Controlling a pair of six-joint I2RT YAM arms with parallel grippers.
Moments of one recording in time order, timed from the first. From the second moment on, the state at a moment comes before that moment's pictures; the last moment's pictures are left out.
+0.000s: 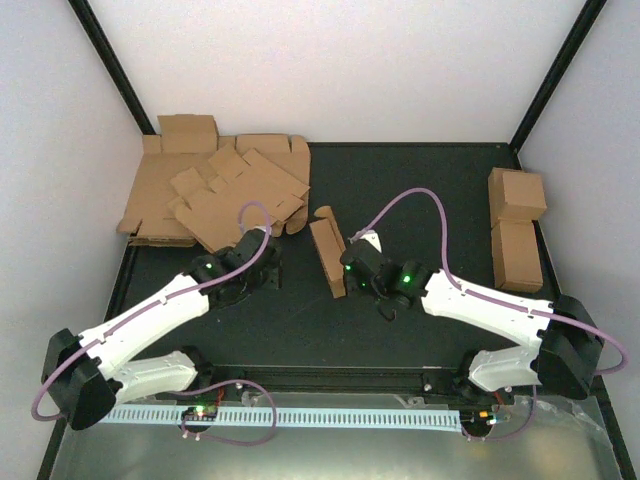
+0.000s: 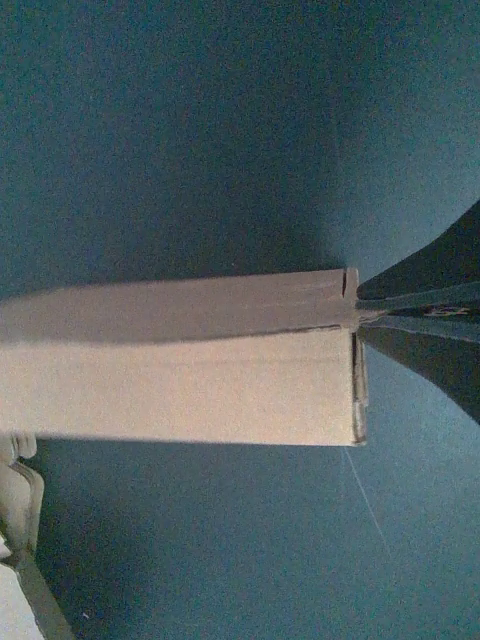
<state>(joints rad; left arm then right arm) -0.73 1.09 0.81 -0.70 -0.21 -0.65 1.00 1.31 0.93 -0.55 0.32 0.71</state>
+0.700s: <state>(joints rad) -0.59 1.03 0.88 -0.43 0.01 -0.24 0.99 1.01 0.79 -0.47 0.04 0.35</state>
